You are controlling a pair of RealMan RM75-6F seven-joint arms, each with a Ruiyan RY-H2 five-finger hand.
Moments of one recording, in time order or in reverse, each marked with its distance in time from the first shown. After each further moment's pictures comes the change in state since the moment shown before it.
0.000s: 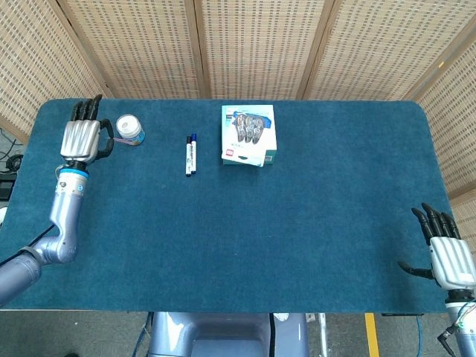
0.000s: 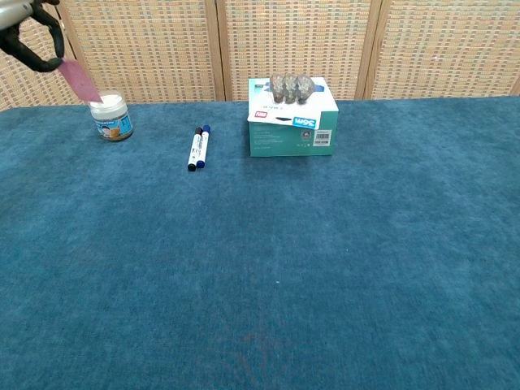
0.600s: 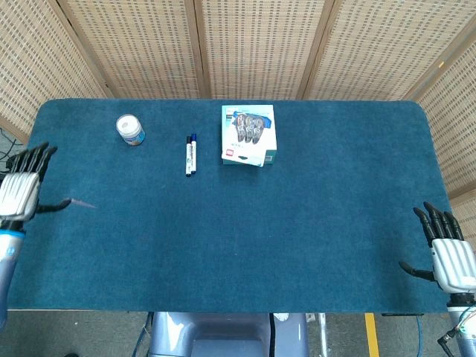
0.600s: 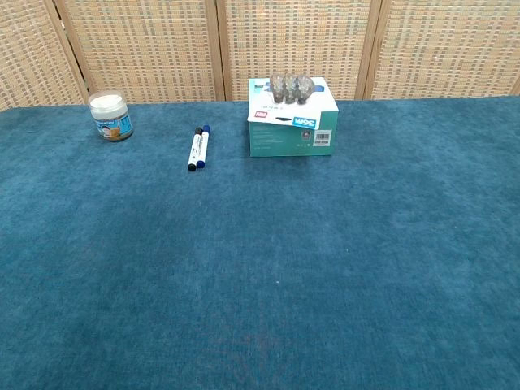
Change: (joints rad) left arm 0.394 0.257 0.251 -0.279 0.287 0.330 -0.345; right arm -0.022 0.001 0.001 -0.016 -0.039 0.081 -0.033
